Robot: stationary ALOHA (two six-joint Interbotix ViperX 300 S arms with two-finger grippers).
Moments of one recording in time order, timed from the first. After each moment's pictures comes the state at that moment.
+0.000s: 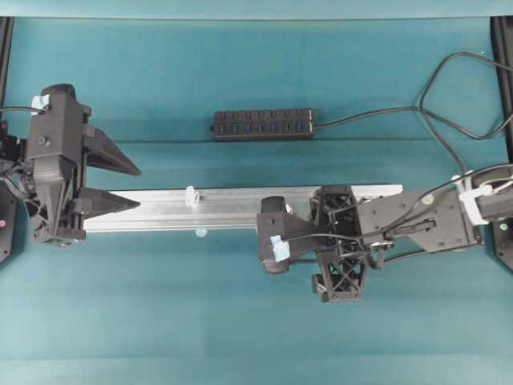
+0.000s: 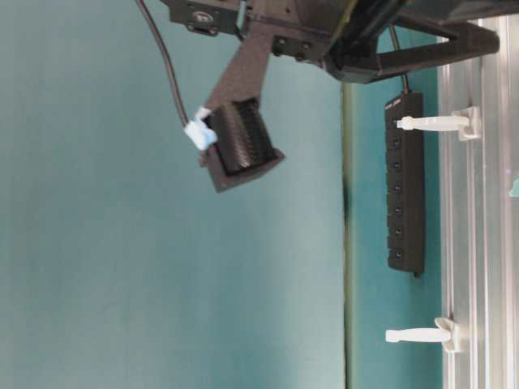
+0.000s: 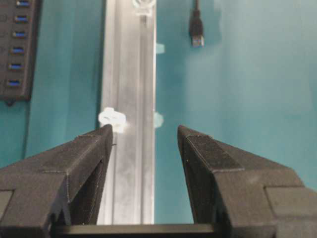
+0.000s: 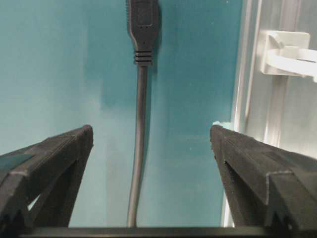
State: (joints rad) left arm 0.03 -0.63 0.80 0.02 0.51 -0.03; right arm 0.13 0.13 0.51 -0.01 0.69 0.10
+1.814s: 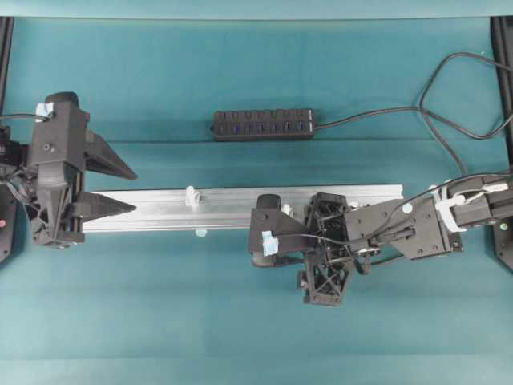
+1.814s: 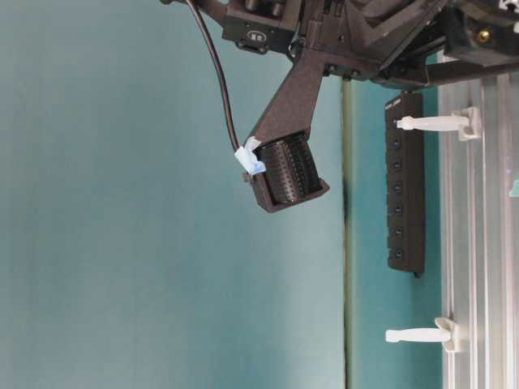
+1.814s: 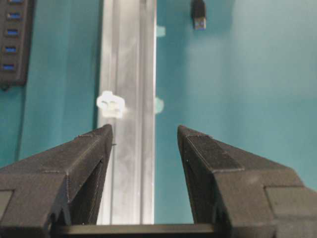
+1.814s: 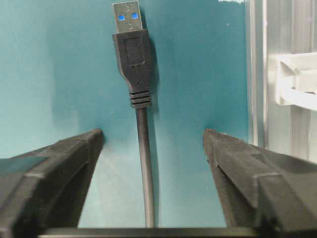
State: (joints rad) left arm 0.02 -0.63 0.84 0.02 0.50 -0.03; right arm 0.13 0.22 0.51 -0.02 0.58 0.24
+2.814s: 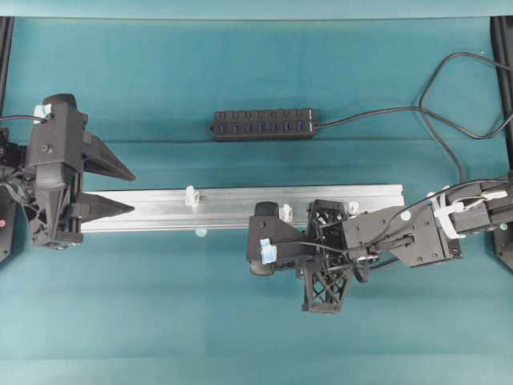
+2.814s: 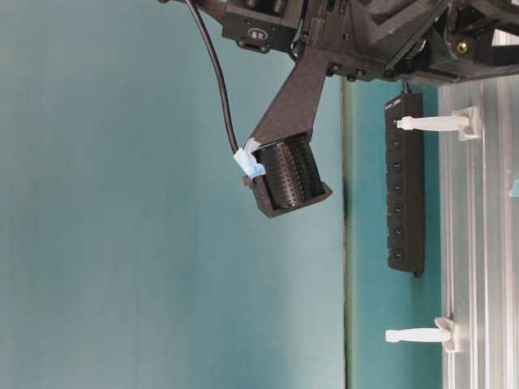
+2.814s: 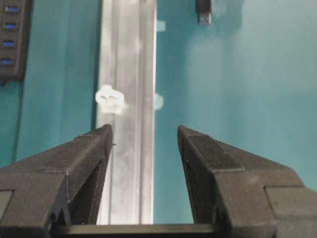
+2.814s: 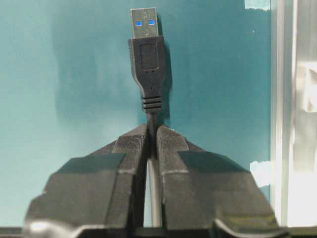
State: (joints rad) left arm 0.02 -0.64 0.86 0.02 0.48 -0.04; right arm 0.15 0.21 0.50 -0.01 0.66 0.23
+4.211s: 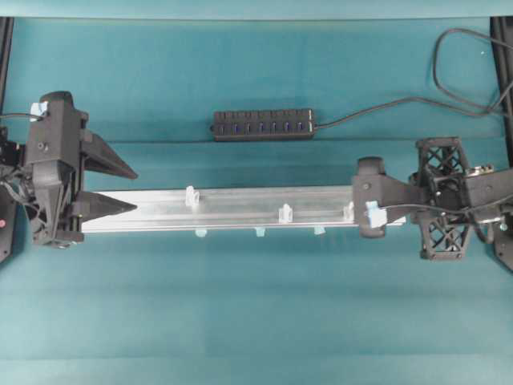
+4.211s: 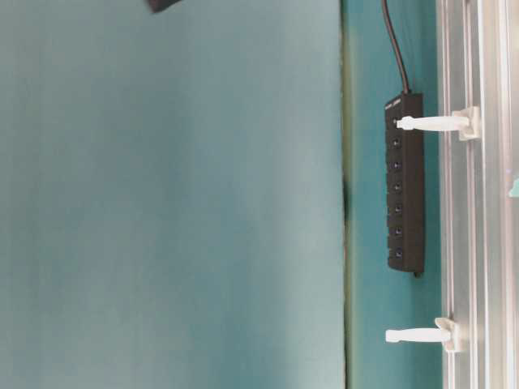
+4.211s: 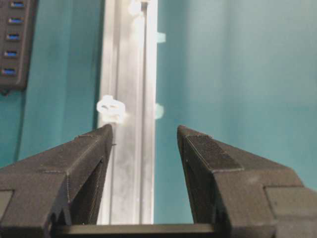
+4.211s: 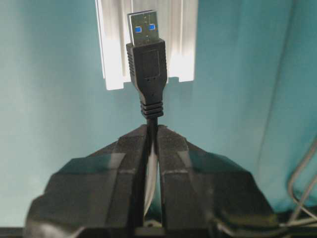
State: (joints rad) left arm 0.03 -0.64 0.86 0.02 0.46 -0.04; right arm 0.10 -0.29 0.80 -0.25 1.05 0.20
